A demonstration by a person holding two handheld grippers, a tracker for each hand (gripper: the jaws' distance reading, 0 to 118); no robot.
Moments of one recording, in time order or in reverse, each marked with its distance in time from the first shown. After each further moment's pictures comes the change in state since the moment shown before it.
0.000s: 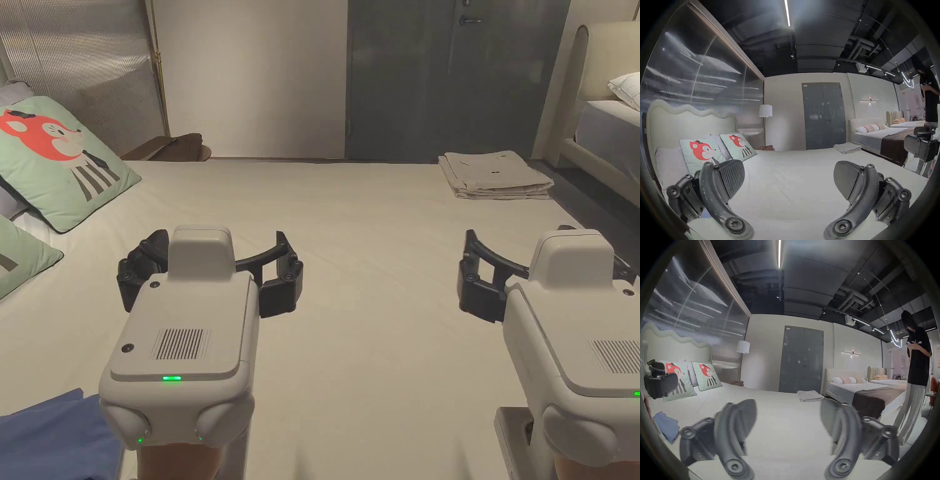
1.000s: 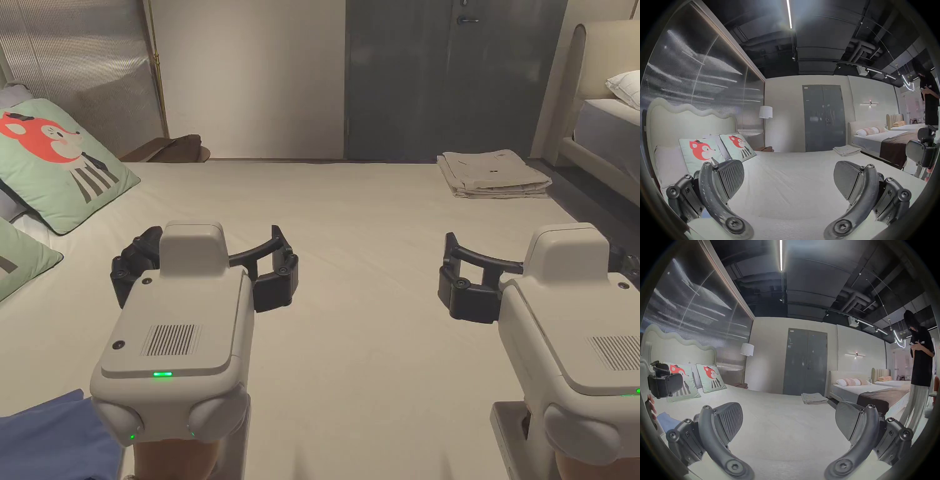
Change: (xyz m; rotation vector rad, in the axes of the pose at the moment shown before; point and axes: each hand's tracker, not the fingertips) left arm -0.002 0.004 0.002 0.011 -0.002 0.023; right arm 0.000 0.002 0.004 0.024 0.045 -0.005
